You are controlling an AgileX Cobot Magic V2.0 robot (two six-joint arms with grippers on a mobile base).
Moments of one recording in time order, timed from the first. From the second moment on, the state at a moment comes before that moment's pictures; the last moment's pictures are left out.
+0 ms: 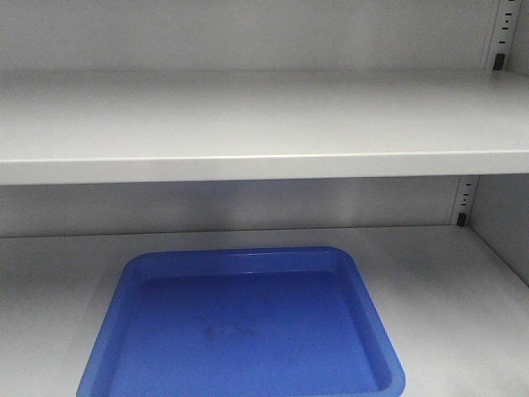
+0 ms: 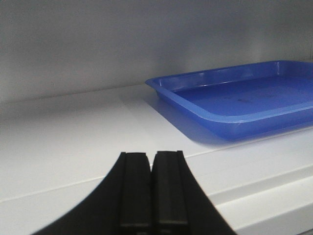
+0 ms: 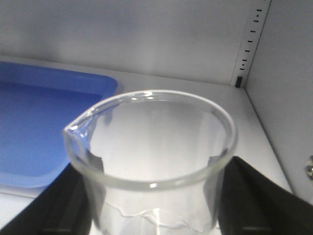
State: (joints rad) left arm -0.26 -0.01 0.03 -0.03 0.01 0.09; right arm 0.46 0.49 -0.48 -0.81 0.39 0.70
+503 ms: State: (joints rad) left arm -0.26 -0.01 0.03 -0.03 0.01 0.09; right arm 0.46 0.99 -0.59 -0.90 -0.14 0.75
